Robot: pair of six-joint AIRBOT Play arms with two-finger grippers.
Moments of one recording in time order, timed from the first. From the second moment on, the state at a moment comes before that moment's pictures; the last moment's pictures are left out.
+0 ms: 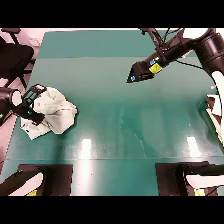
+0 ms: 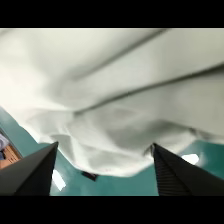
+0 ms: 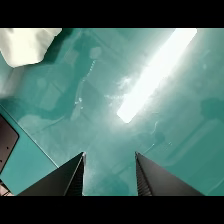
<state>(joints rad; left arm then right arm) 0.01 -1.04 0.85 1.82 -1.20 -1.25 0.34 -1.51 1.84 -1.02 1.59 1.54</state>
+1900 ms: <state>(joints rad) -0.53 -1.27 1.72 0.52 -0.99 -1.11 -0.27 -1.19 1.84 -1.02 1.60 1.54</state>
